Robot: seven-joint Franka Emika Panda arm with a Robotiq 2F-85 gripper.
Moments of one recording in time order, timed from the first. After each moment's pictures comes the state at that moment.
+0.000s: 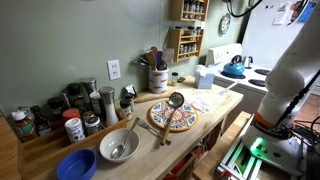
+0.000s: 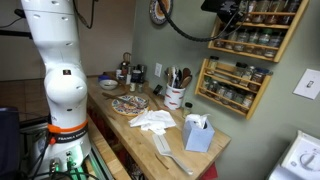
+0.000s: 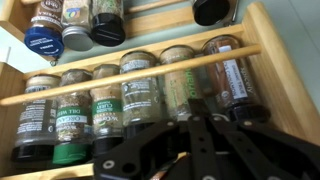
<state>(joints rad) -0.16 -0.14 -0.24 -1.68 0.31 2.31 -0.31</state>
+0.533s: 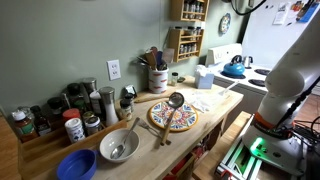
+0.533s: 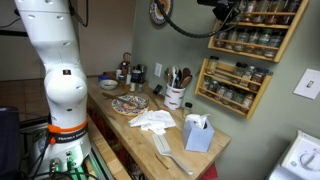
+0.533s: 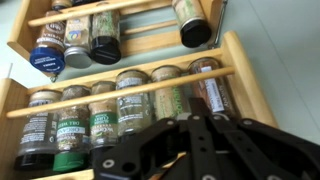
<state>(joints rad) -0.17 -0.21 -0.25 -1.68 0.29 2.15 -0.32</state>
